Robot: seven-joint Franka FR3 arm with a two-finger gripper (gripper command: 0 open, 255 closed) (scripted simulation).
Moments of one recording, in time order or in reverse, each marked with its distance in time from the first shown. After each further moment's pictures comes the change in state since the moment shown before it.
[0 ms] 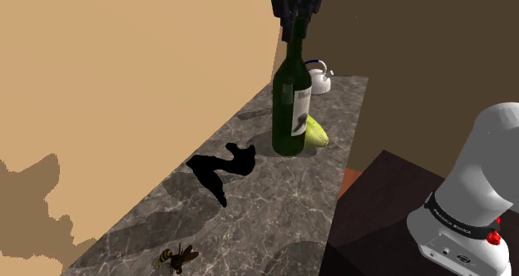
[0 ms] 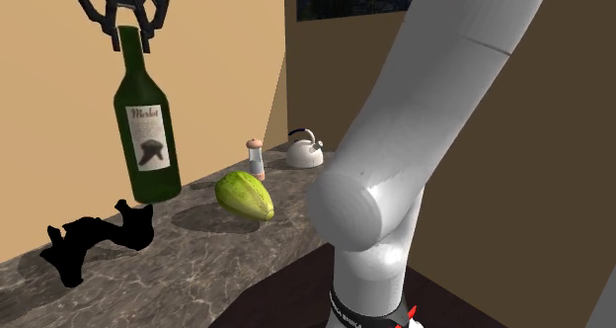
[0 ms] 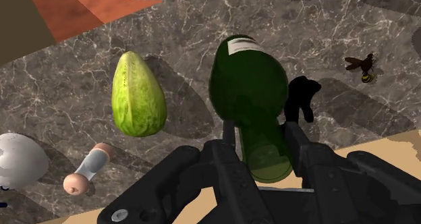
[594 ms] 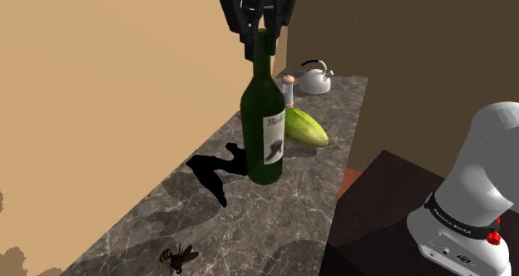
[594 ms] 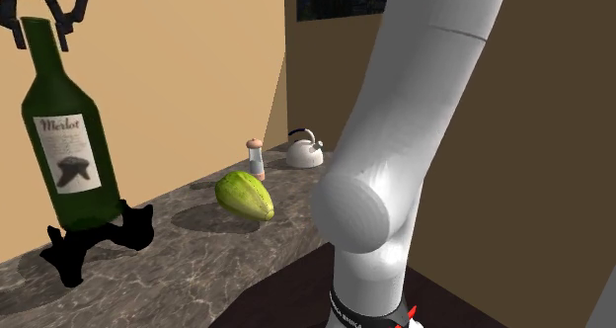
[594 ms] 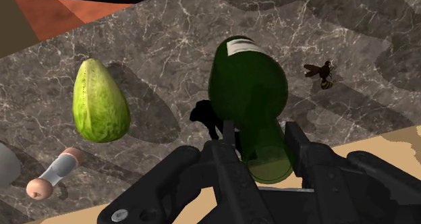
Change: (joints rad) arm 0.064 0.129 0.162 0.128 -0.004 0.009 0.228
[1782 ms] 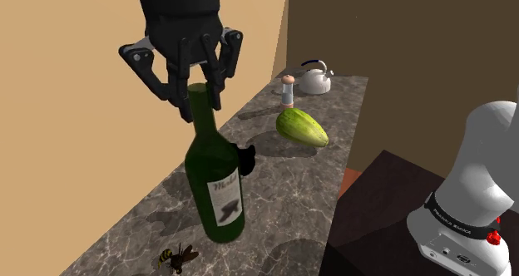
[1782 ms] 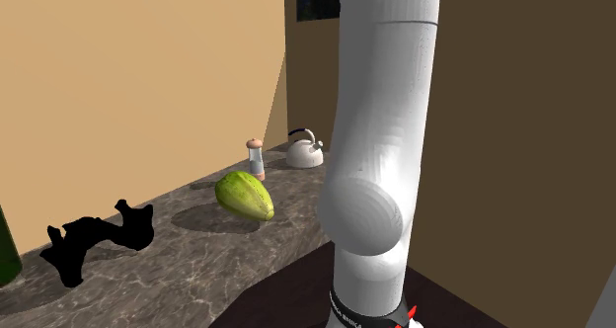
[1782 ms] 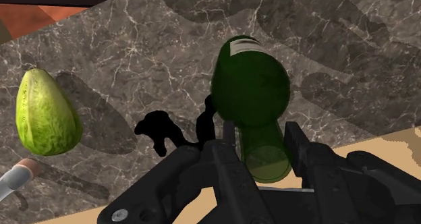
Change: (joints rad) arm 0.110 0.254 0.170 0.160 -0.106 0.075 0.280
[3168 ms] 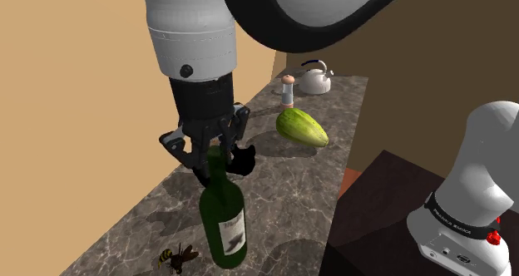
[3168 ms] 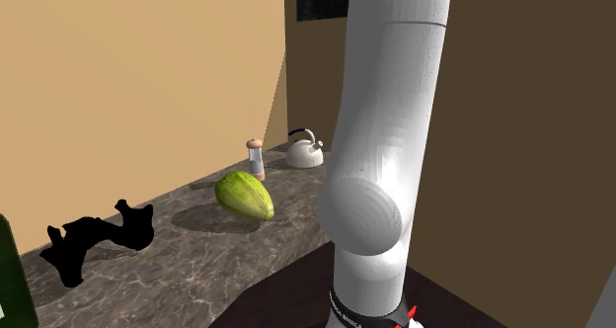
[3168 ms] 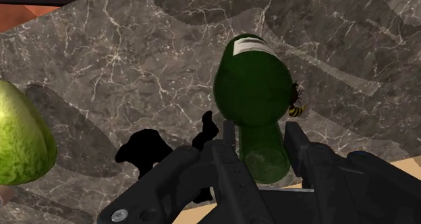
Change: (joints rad) arm -0.008 -0.045 -0.007 -0.336 0.022 0.296 -0.010
